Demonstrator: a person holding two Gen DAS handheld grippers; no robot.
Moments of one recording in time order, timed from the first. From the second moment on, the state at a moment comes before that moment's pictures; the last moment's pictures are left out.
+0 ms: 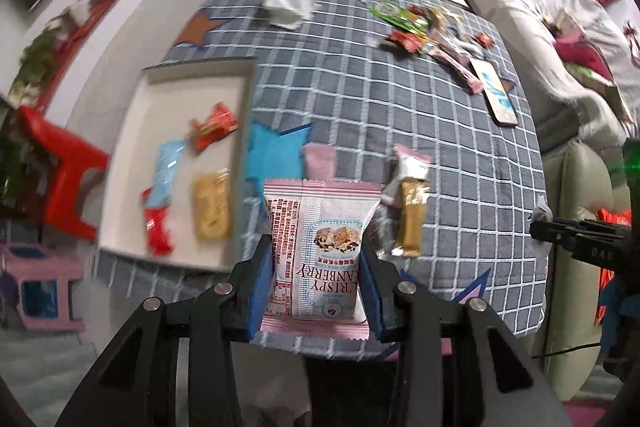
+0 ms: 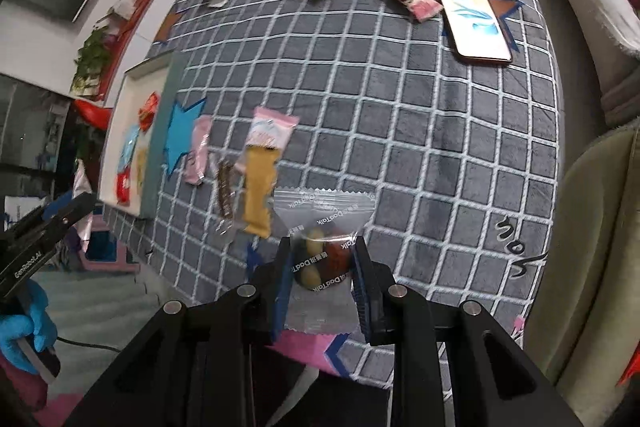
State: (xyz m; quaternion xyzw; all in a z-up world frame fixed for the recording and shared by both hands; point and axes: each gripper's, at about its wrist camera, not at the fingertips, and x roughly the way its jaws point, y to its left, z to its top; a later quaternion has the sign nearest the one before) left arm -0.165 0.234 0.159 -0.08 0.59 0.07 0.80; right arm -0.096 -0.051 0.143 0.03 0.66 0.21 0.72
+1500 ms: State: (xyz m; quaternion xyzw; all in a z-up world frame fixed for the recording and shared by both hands) left arm -0.115 0.404 0.069 -0.03 0.68 -0.06 0.73; right arm -0.076 0.176 0.077 0.03 0.75 0.11 0.66
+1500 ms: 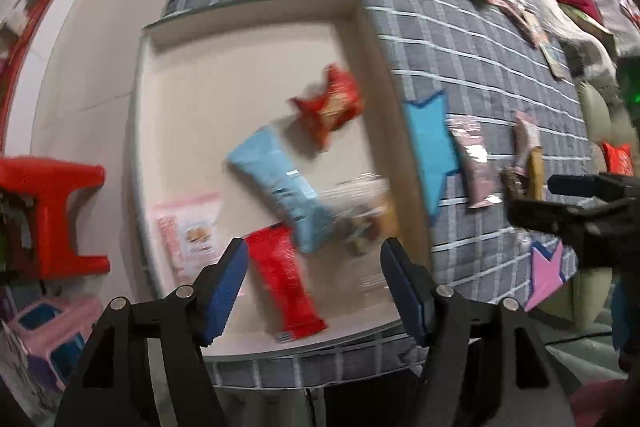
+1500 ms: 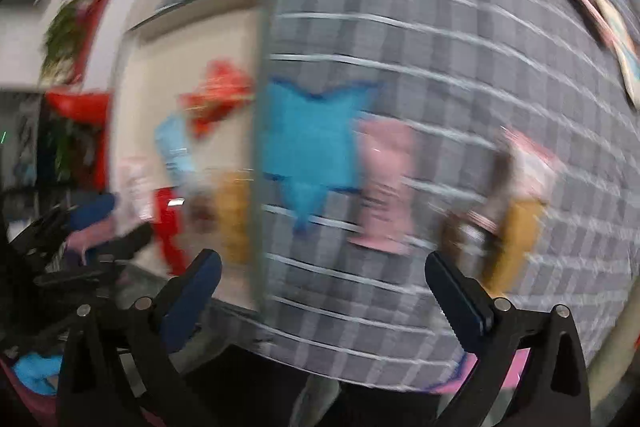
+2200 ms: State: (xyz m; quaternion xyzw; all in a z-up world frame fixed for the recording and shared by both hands) left arm -0.056 0.255 0.013 -0.01 0.73 -0.04 0.68; right arm -0.065 0.040 0.012 0.05 0.78 0.01 0.63
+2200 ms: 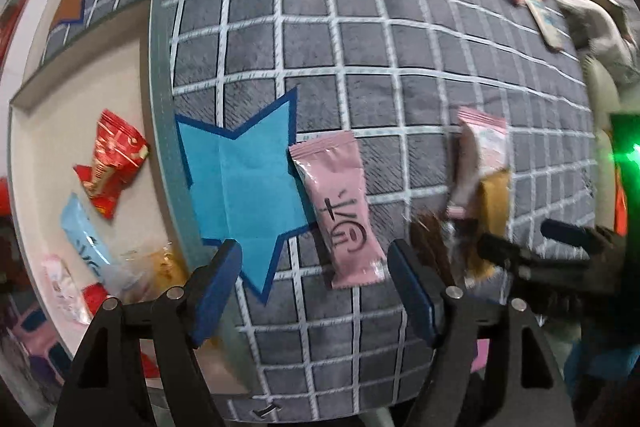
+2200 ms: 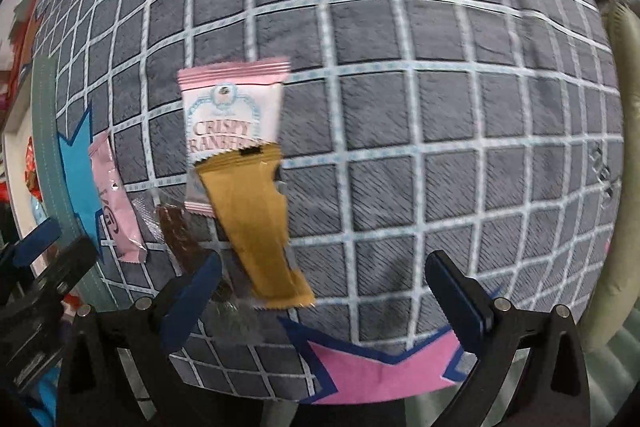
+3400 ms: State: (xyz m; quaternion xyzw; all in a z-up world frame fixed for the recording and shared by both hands) left arm -0.053 0.230 -0.034 0.00 0.75 0.01 0.67; right arm -0.098 -0.003 -0.016 0.05 0.78 -0.02 0.62
